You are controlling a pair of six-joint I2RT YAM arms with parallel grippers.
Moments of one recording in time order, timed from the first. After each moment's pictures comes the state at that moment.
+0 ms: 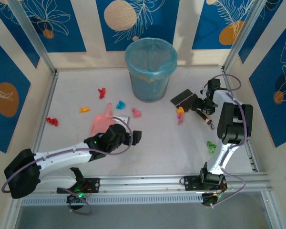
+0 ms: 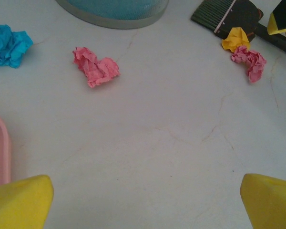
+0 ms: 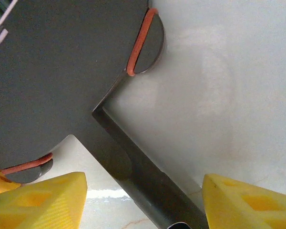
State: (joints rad) left arm -0.97 1.15 0.57 -0.04 -0.32 -0.52; right arm -0.14 1.87 1.26 -0.69 -0.13 0.02
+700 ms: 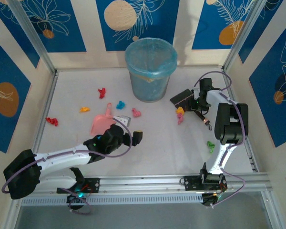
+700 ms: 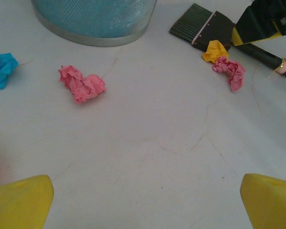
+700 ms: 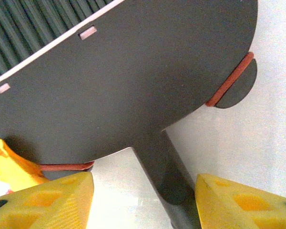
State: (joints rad) left arm -0.97 1.14 0.51 0.11 -0.29 -0.46; right arm -0.05 1.87 1.24 -0.63 -0.11 -0.09
